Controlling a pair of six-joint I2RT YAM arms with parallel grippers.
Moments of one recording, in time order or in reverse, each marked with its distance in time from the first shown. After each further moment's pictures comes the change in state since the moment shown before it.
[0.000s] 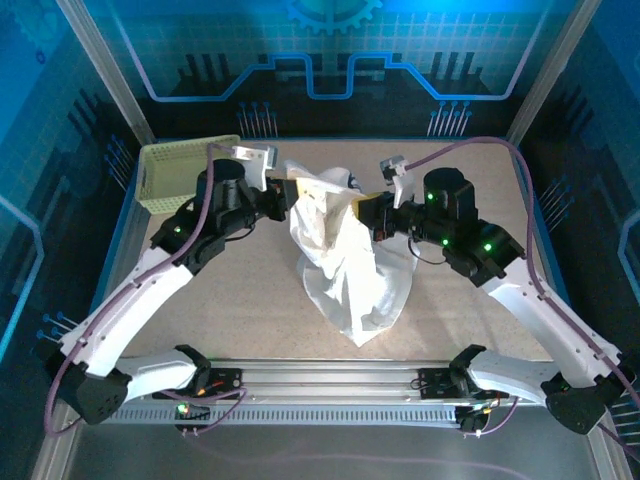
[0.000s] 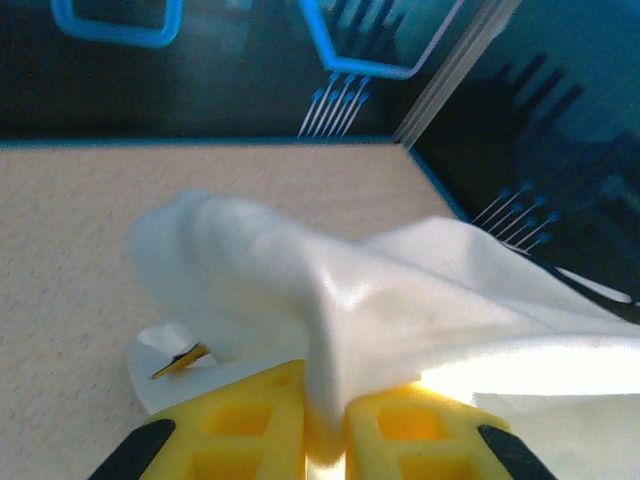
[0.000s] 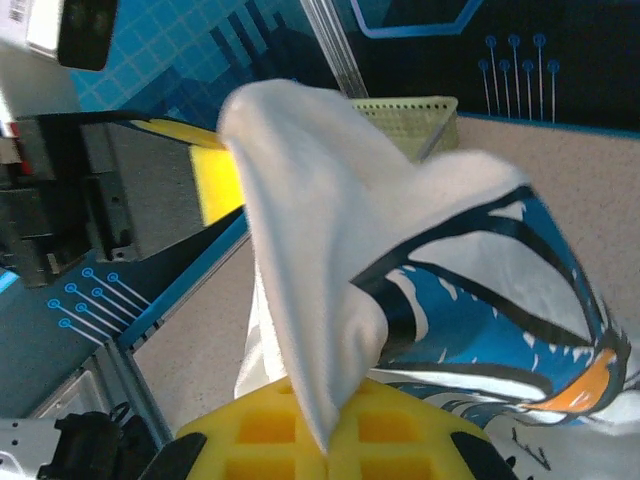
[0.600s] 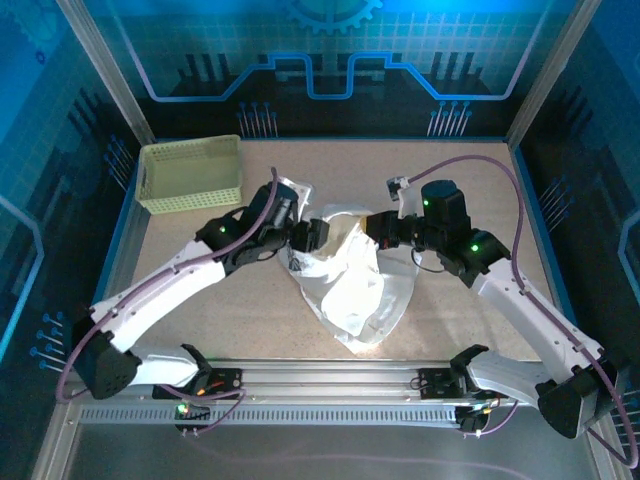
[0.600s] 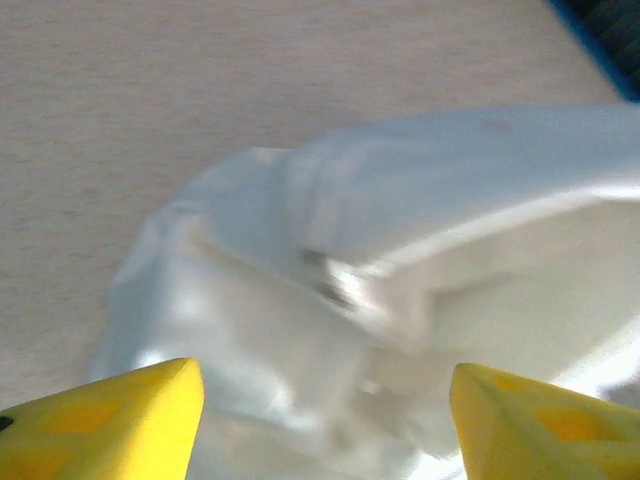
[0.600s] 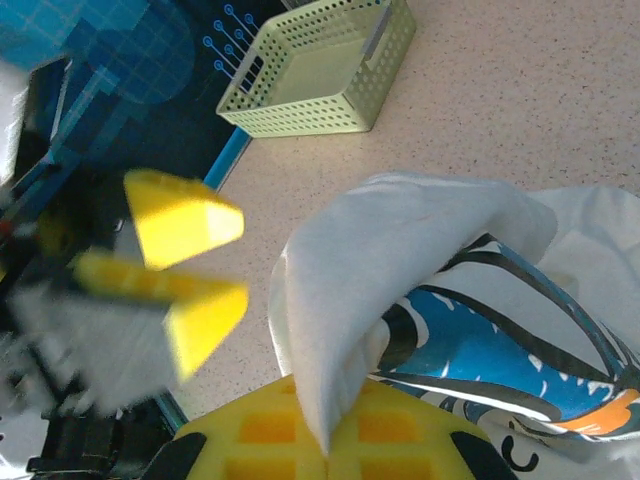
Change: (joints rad) left arm -0.190 0.097 -0.050 -0.146 -0.116 0.046; right arm -0.119 0.003 -0.198 0.058 -0.124 0.103
